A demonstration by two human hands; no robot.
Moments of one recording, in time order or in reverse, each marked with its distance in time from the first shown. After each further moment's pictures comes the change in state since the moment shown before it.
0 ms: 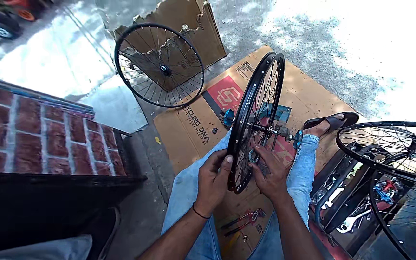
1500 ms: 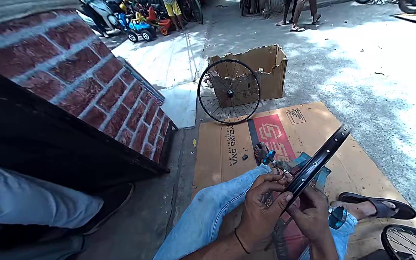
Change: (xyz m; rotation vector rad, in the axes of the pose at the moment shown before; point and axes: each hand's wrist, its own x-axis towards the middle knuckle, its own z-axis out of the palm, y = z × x) left_hand 0.047 -0.007 0.042 -0.125 0.284 0.190; right_hand 0.100 0.032 0.003 0.628 -0.369 -0.040
